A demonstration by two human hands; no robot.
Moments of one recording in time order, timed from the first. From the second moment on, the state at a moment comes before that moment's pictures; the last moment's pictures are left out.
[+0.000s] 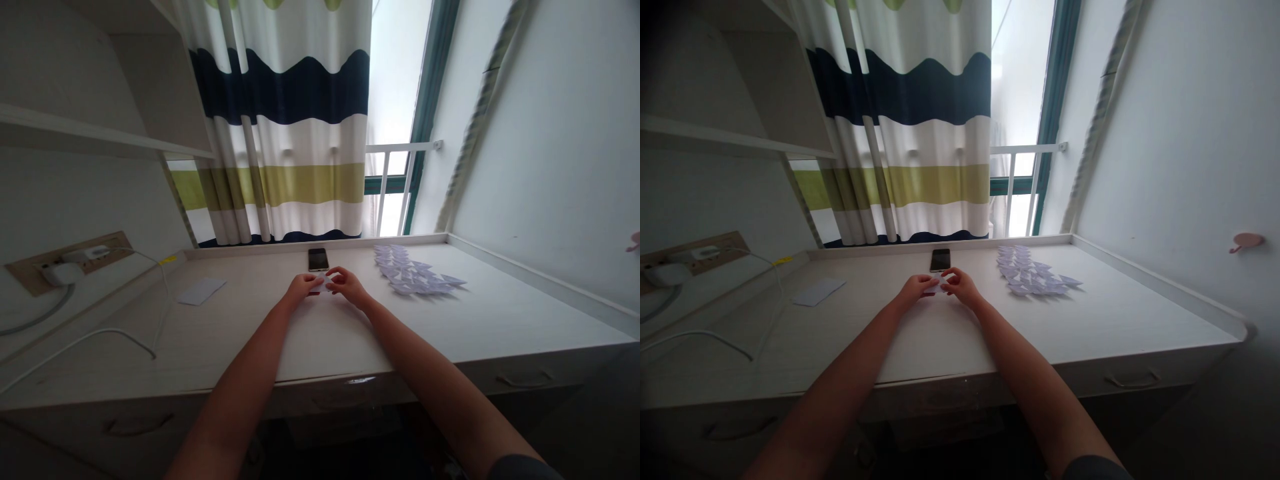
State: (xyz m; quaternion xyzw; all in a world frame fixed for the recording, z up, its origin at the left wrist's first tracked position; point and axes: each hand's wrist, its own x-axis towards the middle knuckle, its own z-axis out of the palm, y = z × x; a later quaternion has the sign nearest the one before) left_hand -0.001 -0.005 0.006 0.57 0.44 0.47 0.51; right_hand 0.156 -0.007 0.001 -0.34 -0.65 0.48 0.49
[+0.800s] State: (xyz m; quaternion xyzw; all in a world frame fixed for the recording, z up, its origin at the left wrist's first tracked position) left_hand -0.004 -0.002 0.003 0.56 0.39 0.51 0.52; right_hand 0.159 -0.008 0.006 -0.33 -0.63 0.52 0.48
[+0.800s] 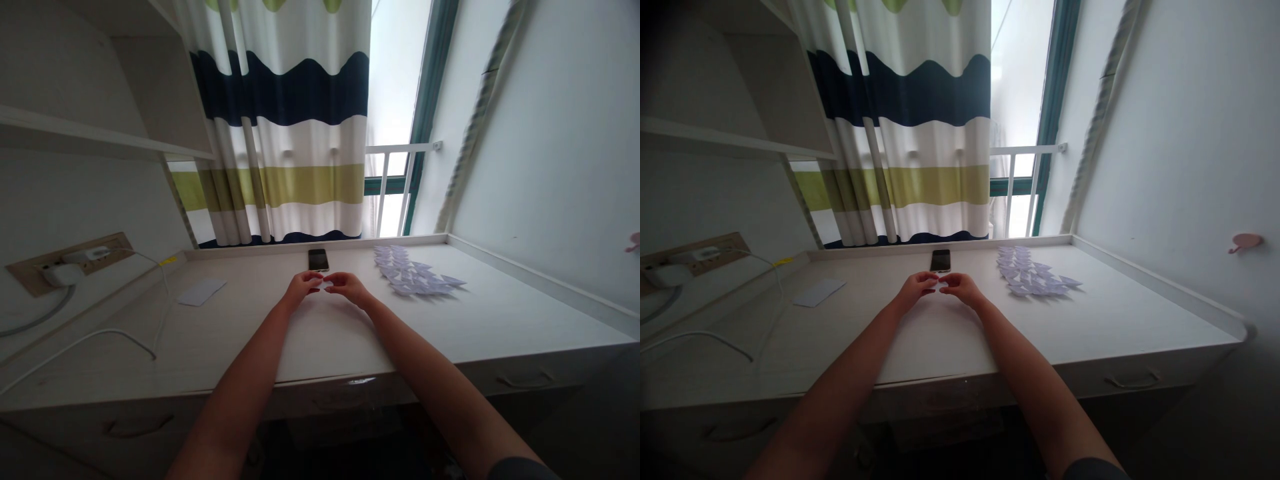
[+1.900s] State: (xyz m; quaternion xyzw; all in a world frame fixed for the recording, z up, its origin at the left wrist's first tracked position) left_hand 0.001 -0.004 0.002 0.58 0.42 0.48 0.50; right_hand 0.157 0.001 -0.004 -0.41 -0.68 0.35 0.51
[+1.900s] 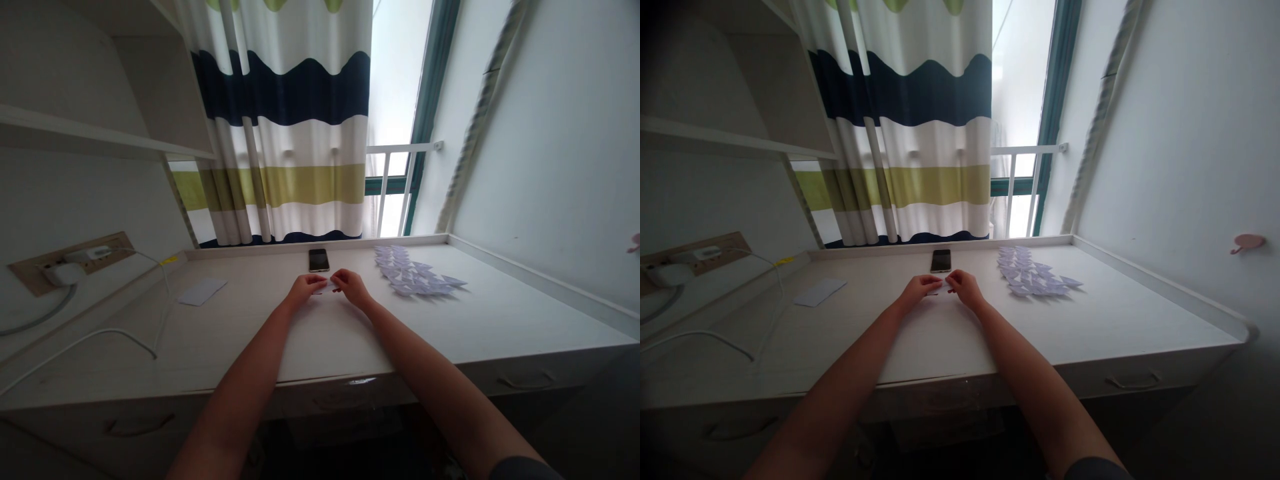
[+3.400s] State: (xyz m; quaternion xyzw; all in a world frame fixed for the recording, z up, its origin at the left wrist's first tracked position) left_hand -0.002 -0.006 0.007 0.61 0.39 0.49 0.48; right_hand 0.162 -0.011 0.010 -0.40 -0.50 0.58 0.50
